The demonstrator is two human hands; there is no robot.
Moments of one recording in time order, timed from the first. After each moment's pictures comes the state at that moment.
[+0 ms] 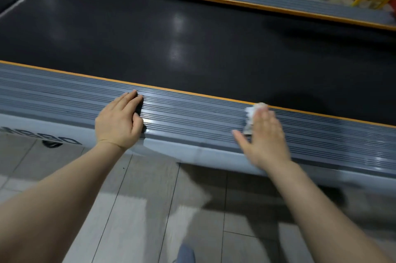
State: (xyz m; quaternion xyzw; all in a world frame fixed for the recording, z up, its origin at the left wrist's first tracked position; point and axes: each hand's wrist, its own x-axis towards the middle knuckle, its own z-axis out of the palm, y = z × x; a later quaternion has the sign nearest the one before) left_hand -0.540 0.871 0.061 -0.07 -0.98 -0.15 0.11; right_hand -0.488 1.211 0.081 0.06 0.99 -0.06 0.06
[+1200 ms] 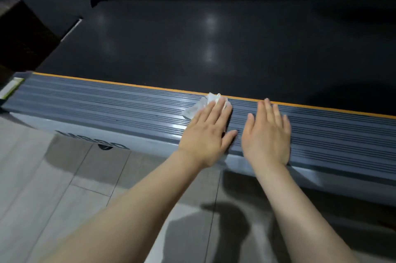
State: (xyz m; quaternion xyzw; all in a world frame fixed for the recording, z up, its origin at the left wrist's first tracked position) left_hand -0.537 0.951 0.068 -0.20 -0.98 -0.08 -0.04; right_hand -0.523 1.100 0.073 0.12 0.98 -0.15 -0.04
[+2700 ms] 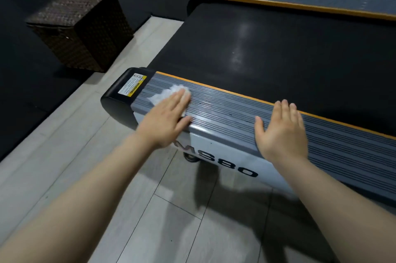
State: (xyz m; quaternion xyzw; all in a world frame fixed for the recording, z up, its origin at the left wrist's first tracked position) left_hand -0.600 0.457 0.061 -0.12 -0.99 -0.09 0.01; right_hand -0.606 0.758 0.066 0.02 1.00 -0.07 -0.01
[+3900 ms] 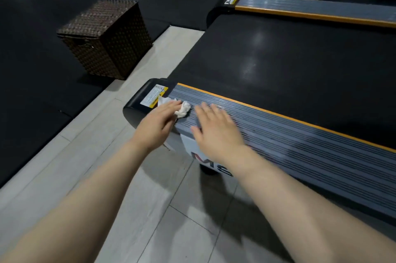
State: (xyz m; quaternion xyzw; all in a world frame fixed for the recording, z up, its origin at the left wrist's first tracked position) left_hand -0.605 0.389 0.057 -0.06 -0.96 -0.26 0.07; right_hand -0.622 0.601 0.092 -0.28 0.95 -0.13 0.05
